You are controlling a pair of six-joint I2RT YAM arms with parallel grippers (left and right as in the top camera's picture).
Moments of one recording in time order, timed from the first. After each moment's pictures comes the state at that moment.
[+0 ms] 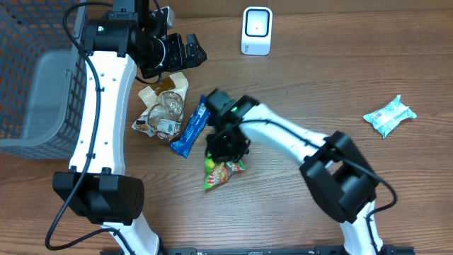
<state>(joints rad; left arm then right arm) -0.08 1.90 2.06 -1.27 0.35 -0.25 0.75 2.12 1.59 -0.95 -0.51 0.45</state>
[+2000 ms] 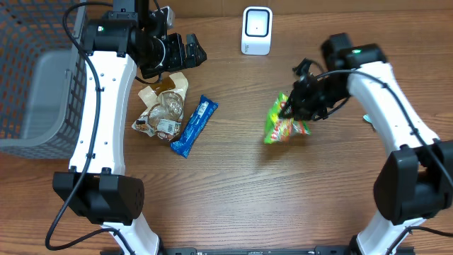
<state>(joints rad) -0.08 1.90 2.06 -1.27 0.35 -0.25 0.23 1.90 1.62 -1.27 -0.57 0.23</state>
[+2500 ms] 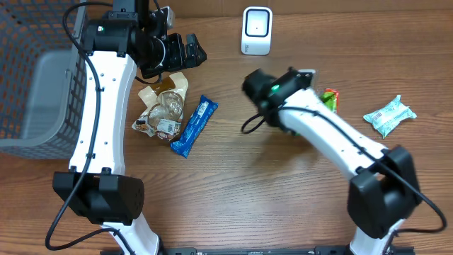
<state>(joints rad) -0.08 1.90 2.06 -1.27 0.35 -0.25 0.63 1.93 1.57 -1.31 0.74 0.88</state>
